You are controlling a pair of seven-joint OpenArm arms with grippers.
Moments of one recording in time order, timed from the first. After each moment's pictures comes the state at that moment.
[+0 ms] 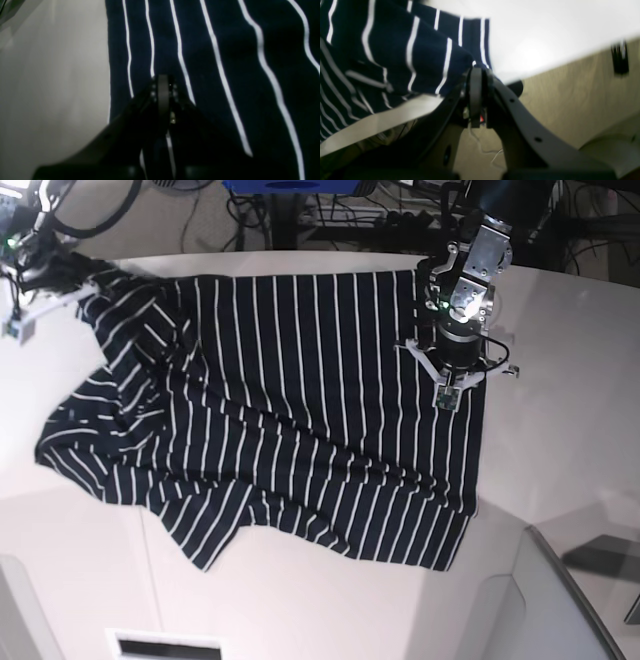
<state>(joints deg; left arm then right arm) 6.6 -14.9 15.2 63.2 2.8 13.6 8.0 -27.8 -1.1 29.0 111.3 14.0 -0.3 -64.7</state>
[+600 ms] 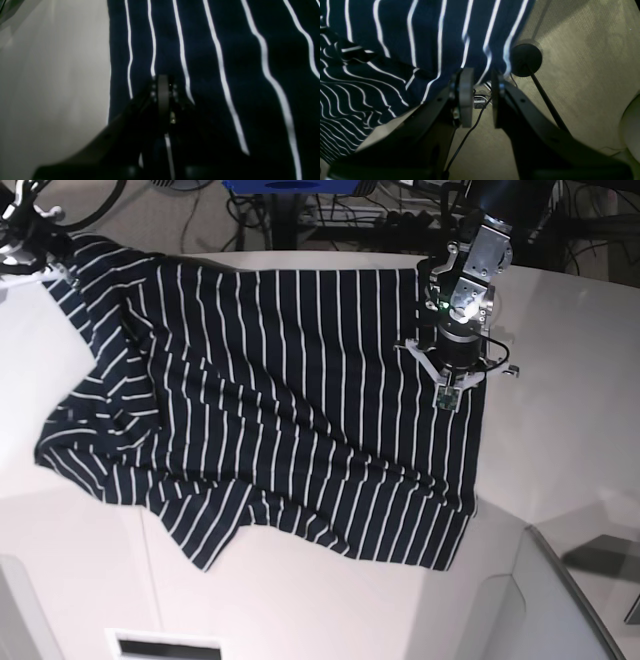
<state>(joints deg) 6.7 -15.2 15.2 64.6 2.8 13.5 9.4 -25.4 -4.5 43.9 109.1 20.0 -0.2 -71.5</state>
